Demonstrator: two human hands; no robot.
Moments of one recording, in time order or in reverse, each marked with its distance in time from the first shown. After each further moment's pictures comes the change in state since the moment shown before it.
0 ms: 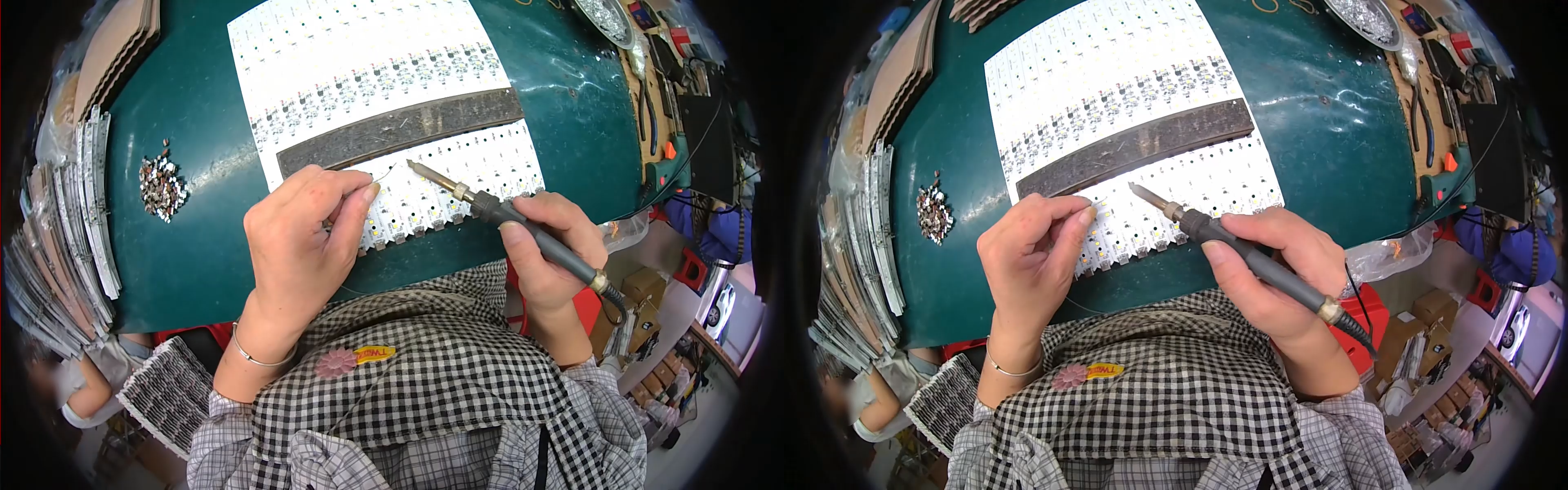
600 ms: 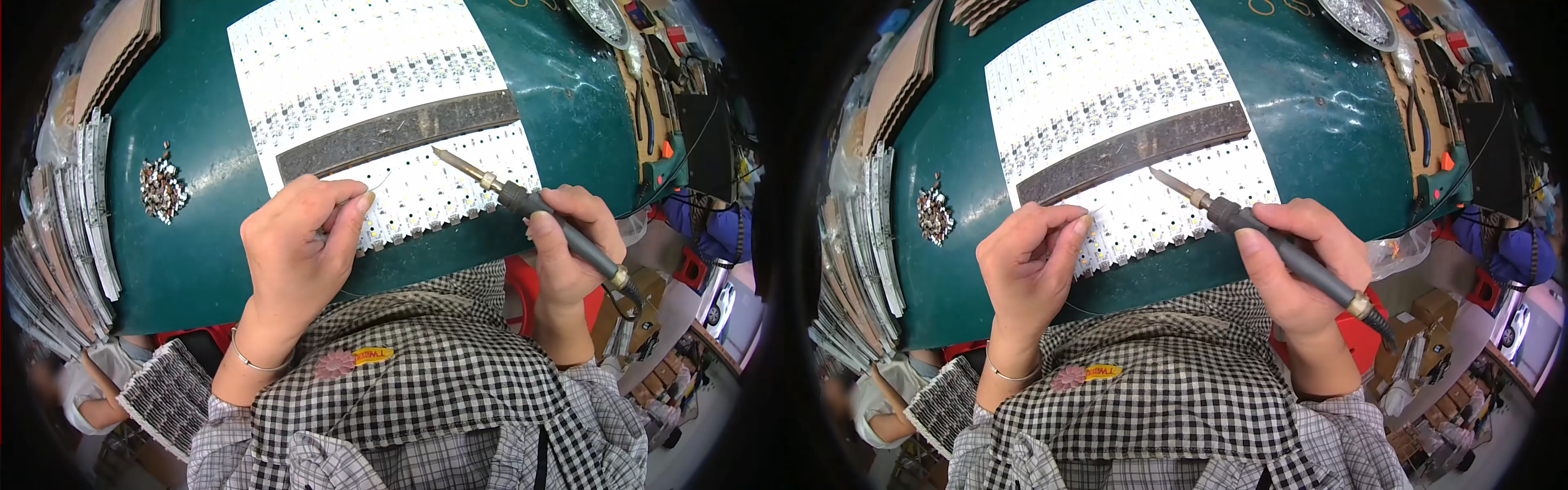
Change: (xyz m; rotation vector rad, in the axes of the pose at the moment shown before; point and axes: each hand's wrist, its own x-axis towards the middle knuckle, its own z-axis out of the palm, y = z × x) left_hand -0.006 0.001 -0.004 -0.032 -0.008 -0.044; right_hand -0.002 0.007 -0.014 0.097 0.125 0.065
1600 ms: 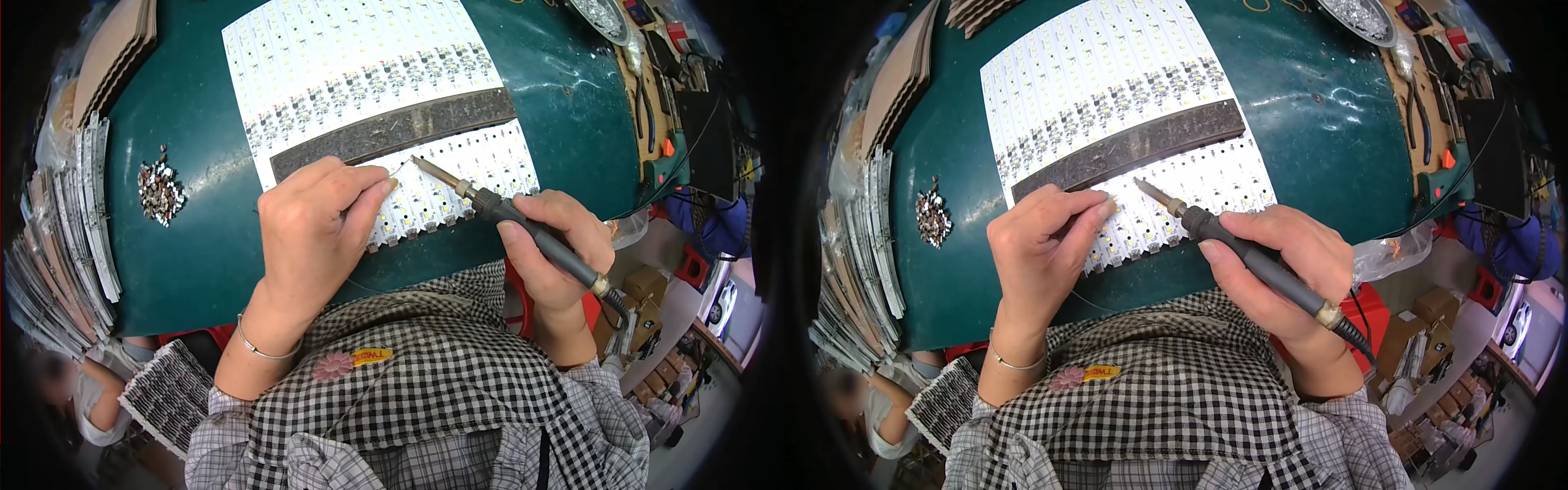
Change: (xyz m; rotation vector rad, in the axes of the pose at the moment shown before) left_hand 0.017 -0.001 0.017 0.089 0.003 0.142; right_hand 0.011 -0.013 0.004 -0.235 -0.213 -0.107
